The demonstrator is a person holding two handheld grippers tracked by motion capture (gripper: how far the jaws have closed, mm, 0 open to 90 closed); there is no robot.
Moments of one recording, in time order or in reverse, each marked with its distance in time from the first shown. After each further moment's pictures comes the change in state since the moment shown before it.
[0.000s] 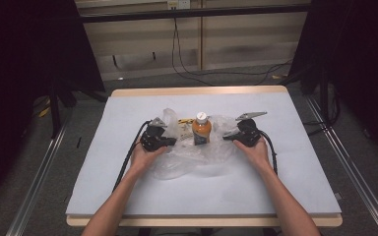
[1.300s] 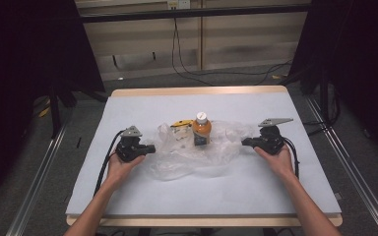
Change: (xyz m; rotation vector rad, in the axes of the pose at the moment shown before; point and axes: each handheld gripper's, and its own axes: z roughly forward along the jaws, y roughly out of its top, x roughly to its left) left arm 0.006 -0.046 -0.069 -0.100 -0.006 -0.018; right arm -0.006 -0.026 -0.066 -0.019 -0.021 -0.007
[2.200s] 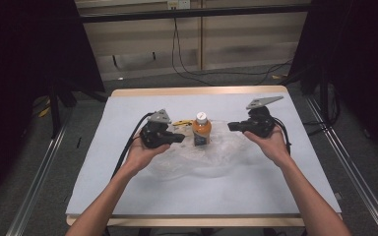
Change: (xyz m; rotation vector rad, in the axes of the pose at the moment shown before) left arm -0.061 0.099 0.023 0.050 -0.139 0.183; right arm 0.033 0.077 -0.006 0.010 0.098 -0.140
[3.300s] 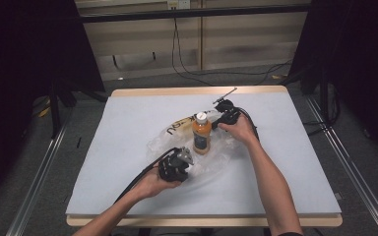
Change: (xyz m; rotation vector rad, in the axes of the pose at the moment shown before) left arm -0.070 -0.049 0.049 0.330 -0.137 0.154; right arm -0.054 0.018 0.132 0.335 -0.032 0.127
